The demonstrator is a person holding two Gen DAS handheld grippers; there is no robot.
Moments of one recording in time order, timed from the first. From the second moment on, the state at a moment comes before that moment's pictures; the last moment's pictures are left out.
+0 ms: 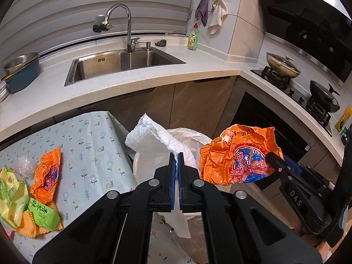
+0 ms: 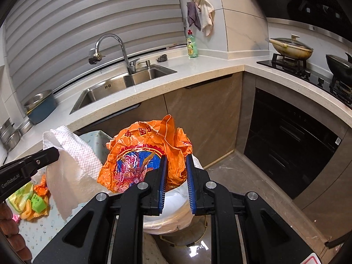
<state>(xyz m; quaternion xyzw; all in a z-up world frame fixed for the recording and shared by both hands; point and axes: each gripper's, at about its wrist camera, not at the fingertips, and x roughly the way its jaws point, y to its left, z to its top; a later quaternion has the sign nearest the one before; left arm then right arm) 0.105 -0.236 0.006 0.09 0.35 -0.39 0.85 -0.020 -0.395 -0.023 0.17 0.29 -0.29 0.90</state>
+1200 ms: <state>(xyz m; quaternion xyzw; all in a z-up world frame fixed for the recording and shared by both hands) 0.146 -0.154 -0.005 0.05 0.35 -0.28 0.89 0.047 -0.355 -0.034 0.13 0.31 -0.24 0.91</state>
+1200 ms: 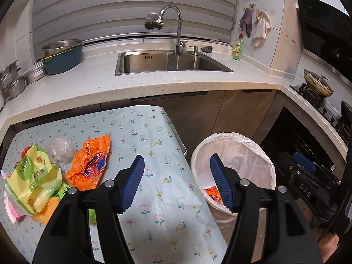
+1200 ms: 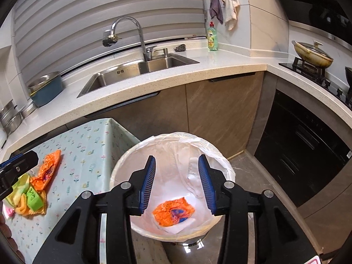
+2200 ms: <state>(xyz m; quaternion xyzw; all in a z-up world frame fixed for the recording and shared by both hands) 0.205 0.141 -0.012 -0.04 0.36 -0.05 0.93 0.121 -0.078 -0.013 0.06 0.33 -0.02 0.94</state>
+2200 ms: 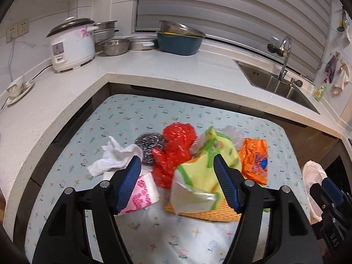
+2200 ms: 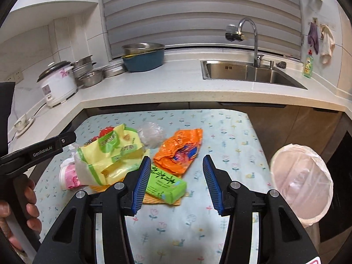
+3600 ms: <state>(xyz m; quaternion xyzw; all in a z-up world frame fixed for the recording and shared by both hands) 0.258 0.199 -0.079 -0.06 0.42 -0.09 0.90 0.203 0.047 -0.087 0.04 0.41 0.08 0.91</state>
